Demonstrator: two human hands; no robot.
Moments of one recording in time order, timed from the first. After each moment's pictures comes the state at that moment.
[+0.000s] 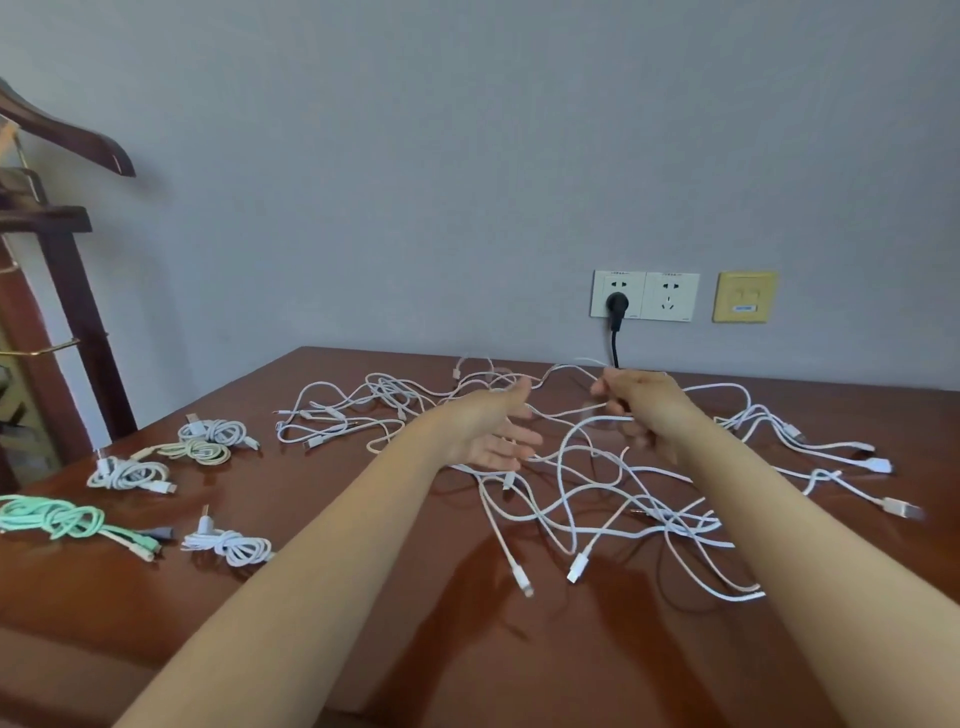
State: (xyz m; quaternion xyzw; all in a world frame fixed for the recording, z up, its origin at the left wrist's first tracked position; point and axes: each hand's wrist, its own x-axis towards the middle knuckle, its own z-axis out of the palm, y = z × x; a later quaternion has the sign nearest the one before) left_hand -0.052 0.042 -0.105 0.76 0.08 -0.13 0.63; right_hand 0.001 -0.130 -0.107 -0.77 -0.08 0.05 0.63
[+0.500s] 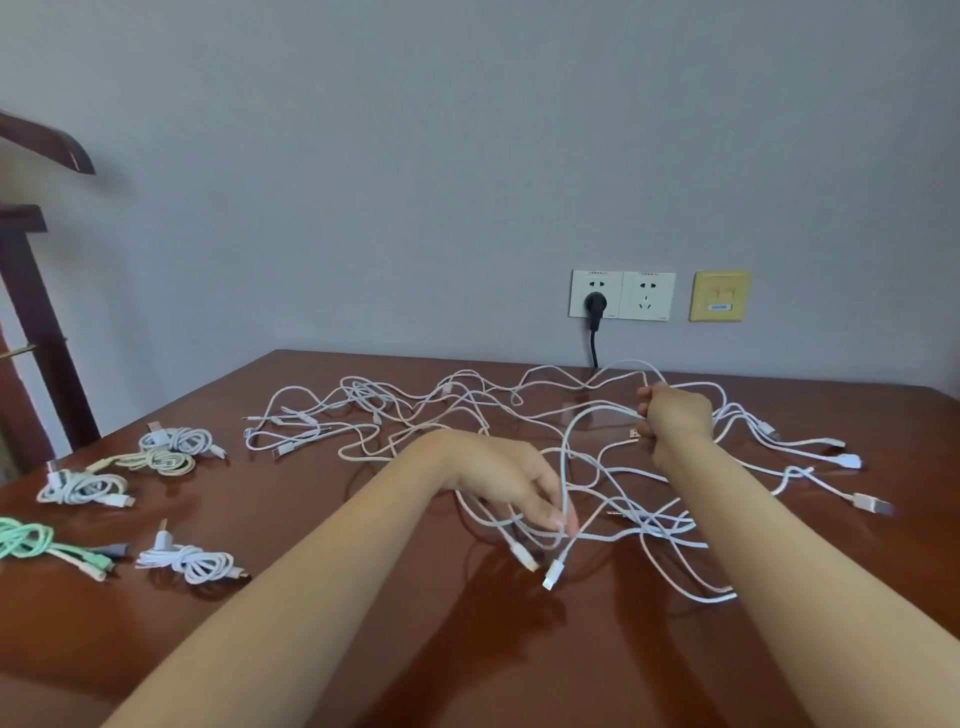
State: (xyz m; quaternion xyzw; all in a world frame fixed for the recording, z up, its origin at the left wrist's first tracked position) left_hand -0.061 0.017 -0.108 0.89 -0.21 -0.26 0.29; right_hand 0.020 -0.149 -0.119 -0.66 0.15 -0.08 0.73
